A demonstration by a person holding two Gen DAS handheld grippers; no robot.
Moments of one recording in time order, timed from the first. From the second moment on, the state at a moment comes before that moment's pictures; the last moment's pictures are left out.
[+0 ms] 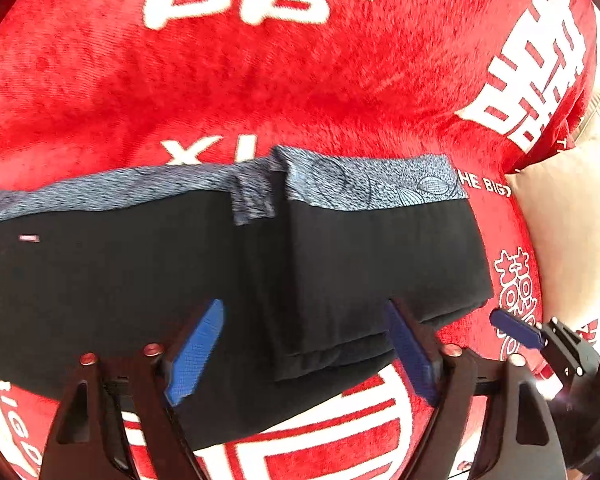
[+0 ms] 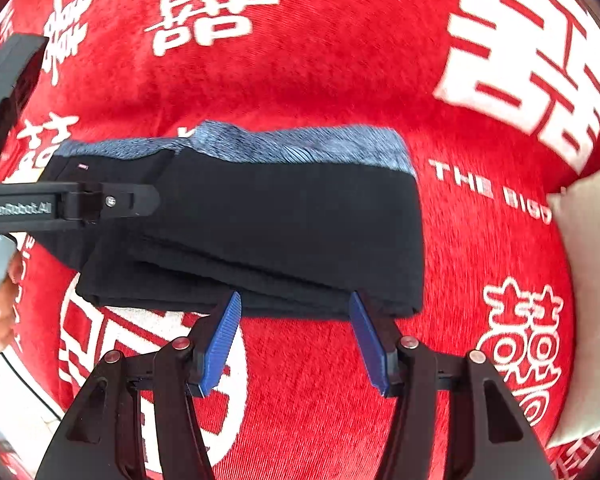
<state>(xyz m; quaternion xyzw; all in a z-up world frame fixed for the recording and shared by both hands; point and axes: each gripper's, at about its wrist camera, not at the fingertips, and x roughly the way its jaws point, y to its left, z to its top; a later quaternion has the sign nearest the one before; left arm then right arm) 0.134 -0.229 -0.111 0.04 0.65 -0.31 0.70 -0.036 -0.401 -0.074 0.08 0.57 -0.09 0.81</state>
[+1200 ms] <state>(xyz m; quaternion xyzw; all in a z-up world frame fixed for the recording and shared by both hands) 0.155 -0.304 -0.120 0.08 0.62 -0.24 0.74 0.023 -0.540 -0.078 0.28 0.53 -0.14 0.79</state>
